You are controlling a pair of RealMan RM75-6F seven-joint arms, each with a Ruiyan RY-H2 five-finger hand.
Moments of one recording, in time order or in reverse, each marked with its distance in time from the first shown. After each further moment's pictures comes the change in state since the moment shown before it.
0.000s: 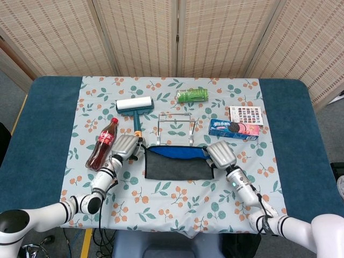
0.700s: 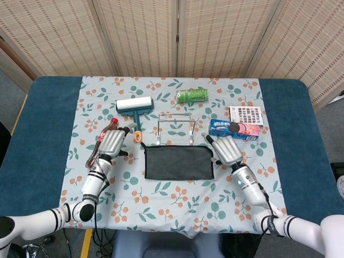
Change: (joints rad) left arm 0.105 0.074 -0.024 -0.154 0.031 0.226 0.013; right arm -0.022 0.078 0.009 -0.089 -0.003 0.090 -0.008
